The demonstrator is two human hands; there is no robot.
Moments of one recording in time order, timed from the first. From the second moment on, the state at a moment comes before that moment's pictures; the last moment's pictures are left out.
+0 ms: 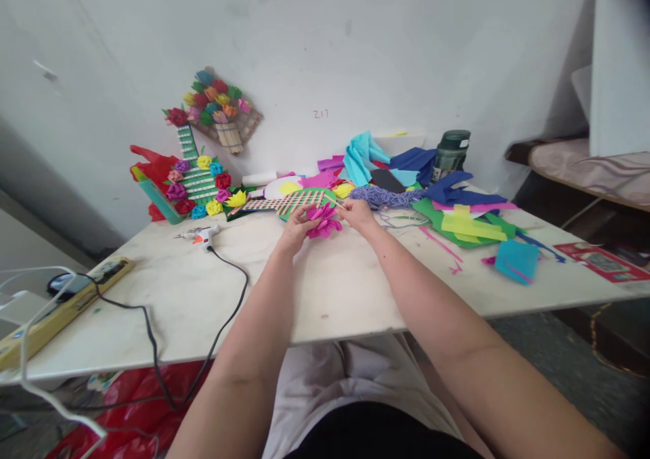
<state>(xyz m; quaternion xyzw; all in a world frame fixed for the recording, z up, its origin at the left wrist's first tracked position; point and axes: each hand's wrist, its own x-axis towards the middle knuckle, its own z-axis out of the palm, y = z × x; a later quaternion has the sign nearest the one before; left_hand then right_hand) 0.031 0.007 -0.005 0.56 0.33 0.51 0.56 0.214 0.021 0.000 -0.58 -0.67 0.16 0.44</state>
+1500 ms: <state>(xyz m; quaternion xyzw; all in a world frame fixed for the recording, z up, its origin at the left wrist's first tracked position) 0.035 0.010 -0.003 0.52 0.39 0.54 0.54 0.200 0.005 0.006 -0.55 -0.73 0.07 0.40</state>
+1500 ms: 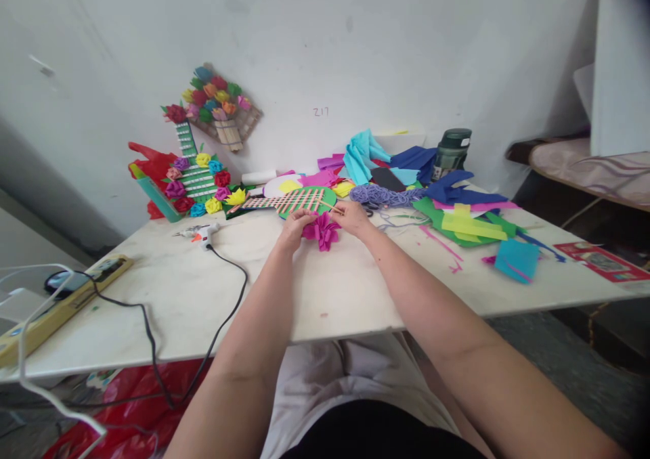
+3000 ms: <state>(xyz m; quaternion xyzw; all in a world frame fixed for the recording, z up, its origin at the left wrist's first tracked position) 0.041 0.013 -0.012 0.54 0.36 0.52 0.55 0.203 -0.001 0.014 -0.61 -0.71 0.11 0.33</state>
